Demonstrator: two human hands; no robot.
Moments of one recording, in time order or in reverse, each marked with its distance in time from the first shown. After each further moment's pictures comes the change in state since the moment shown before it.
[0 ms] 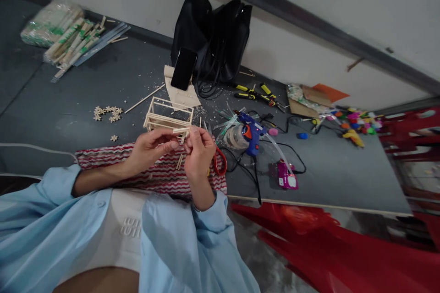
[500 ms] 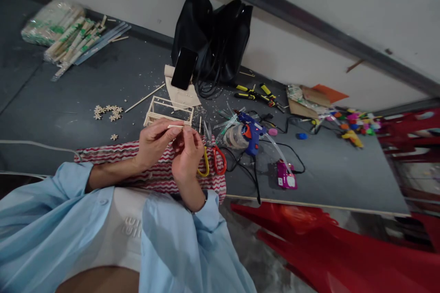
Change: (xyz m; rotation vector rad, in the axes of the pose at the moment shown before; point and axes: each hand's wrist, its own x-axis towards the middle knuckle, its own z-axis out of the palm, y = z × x) left_hand 0.018 -0.001 0.017 0.145 0.213 0.380; right_hand -0.013 0.016 0.019 0.080 0.076 0.046
